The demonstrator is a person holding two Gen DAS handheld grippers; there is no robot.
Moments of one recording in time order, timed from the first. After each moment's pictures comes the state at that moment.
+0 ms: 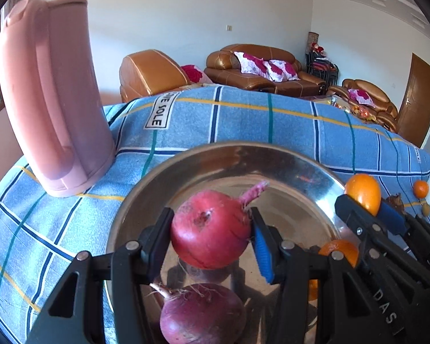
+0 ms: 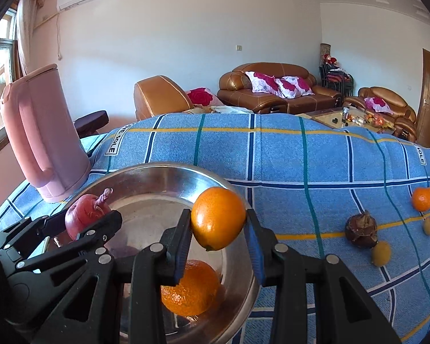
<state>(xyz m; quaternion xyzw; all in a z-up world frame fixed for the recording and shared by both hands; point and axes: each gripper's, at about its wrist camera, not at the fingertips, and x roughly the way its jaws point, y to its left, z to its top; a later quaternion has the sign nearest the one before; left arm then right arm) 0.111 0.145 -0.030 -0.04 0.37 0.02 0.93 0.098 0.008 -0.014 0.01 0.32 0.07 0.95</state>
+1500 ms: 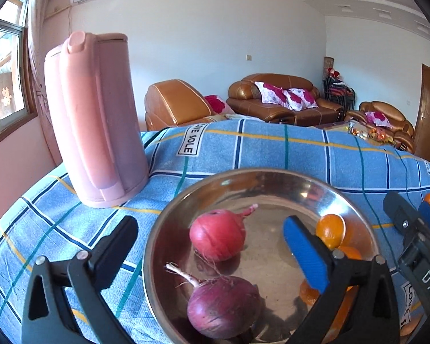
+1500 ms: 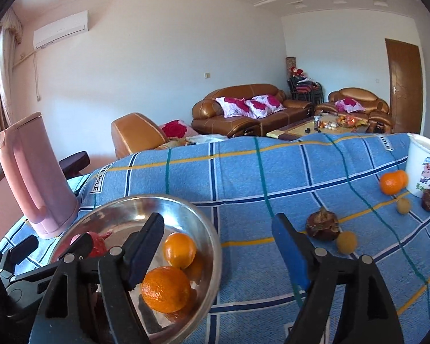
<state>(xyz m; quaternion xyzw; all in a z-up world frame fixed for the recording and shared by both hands) 0.074 0.138 -0.016 -0.01 0.27 0.08 0.96 0.053 -0.024 0.004 0.06 0.22 -0.02 0.97</state>
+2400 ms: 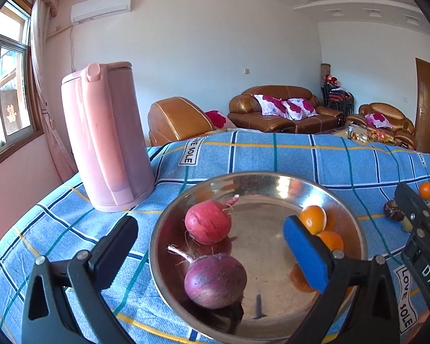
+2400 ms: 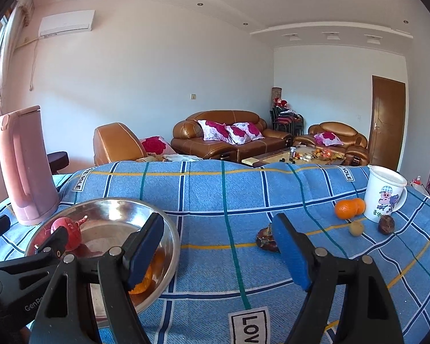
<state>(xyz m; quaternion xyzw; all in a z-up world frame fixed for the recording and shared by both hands) 0.034 0.120 -0.011 0.02 0.24 0.09 0.97 0.013 -0.039 0.010 0.00 0.18 -0.06 0.98</state>
